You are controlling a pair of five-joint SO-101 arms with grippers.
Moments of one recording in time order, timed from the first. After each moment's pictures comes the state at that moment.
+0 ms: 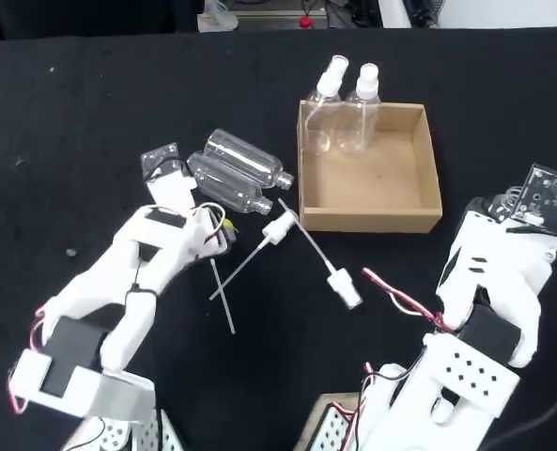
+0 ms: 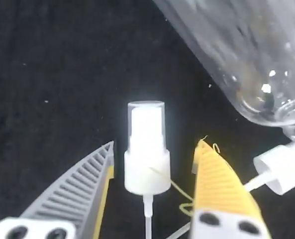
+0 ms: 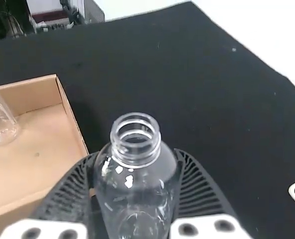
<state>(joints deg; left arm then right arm) 10.5 -2.2 42.6 36.8 31.5 33.7 -65.0 59.1 44.2 8.4</state>
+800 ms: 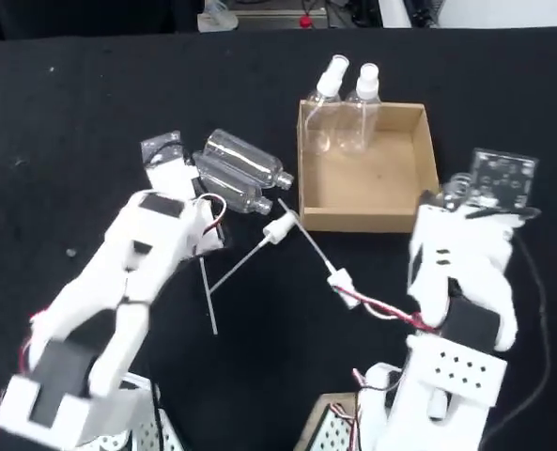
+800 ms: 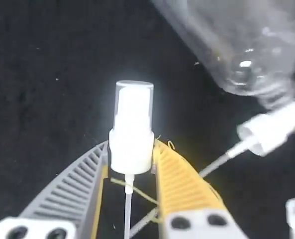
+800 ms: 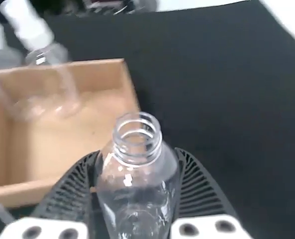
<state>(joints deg) 10.7 -13.5 39.5 50.9 29.8 19.8 -65.7 56.3 51.2 8.4</state>
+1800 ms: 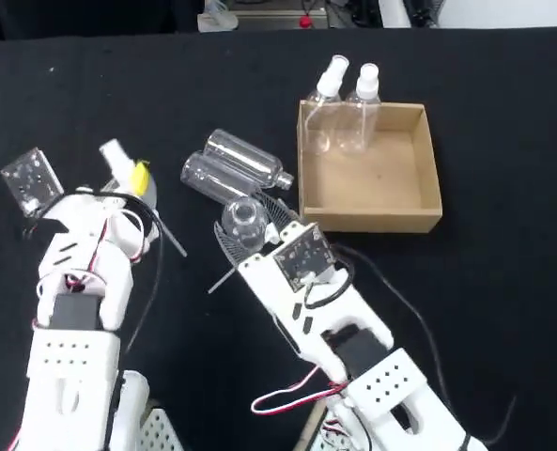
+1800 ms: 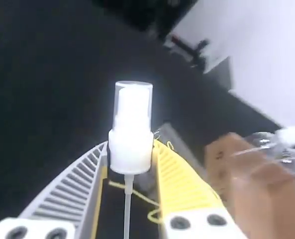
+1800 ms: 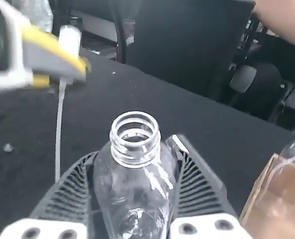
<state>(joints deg) -4.0 -67.0 66.6 27.5 29.5 -33.1 -73.1 88.9 5.6 8.4</state>
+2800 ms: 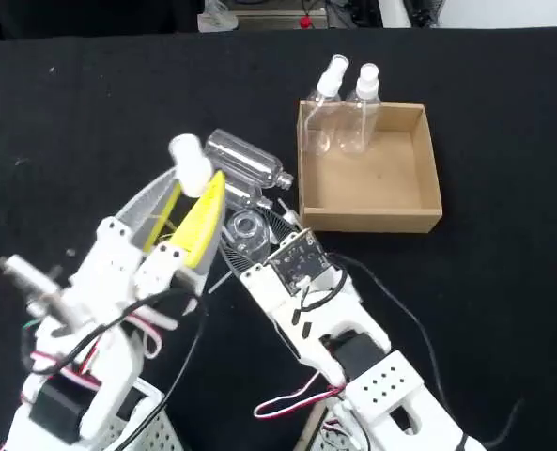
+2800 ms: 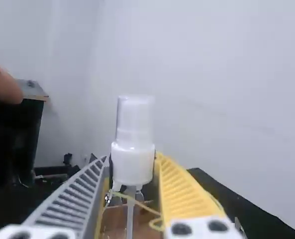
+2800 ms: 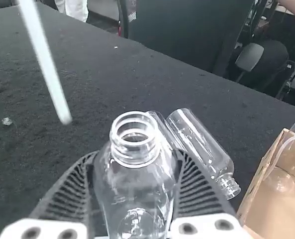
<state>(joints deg) 23.4 -95.6 62.3 26.9 11.2 -33.1 -73.3 93.2 5.2 8.4</state>
